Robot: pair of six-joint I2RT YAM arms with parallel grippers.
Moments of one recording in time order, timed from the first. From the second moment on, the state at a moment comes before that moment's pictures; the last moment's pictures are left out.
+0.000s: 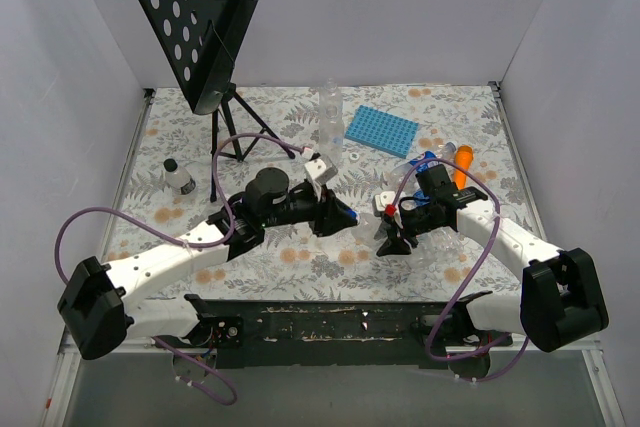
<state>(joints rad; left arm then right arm) -0.87 1.18 0.79 0.19 0.47 -0.17 0.39 1.26 0.73 -0.67 -0.97 -1.07</state>
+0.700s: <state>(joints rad) -0.89 1.25 1.02 -0.28 0.12 -1.06 0.39 1.26 0.73 -0.67 -0.95 -1.03</state>
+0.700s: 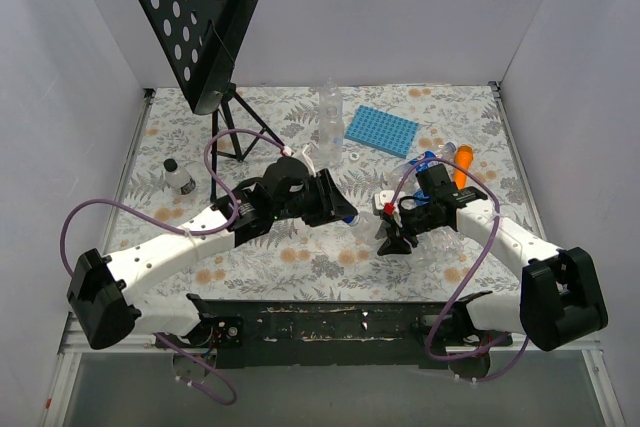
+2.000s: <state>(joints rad) -0.88 0.86 0.72 -0.12 0.41 0.26 0.40 1.26 0.73 -0.67 -0.95 -1.06</state>
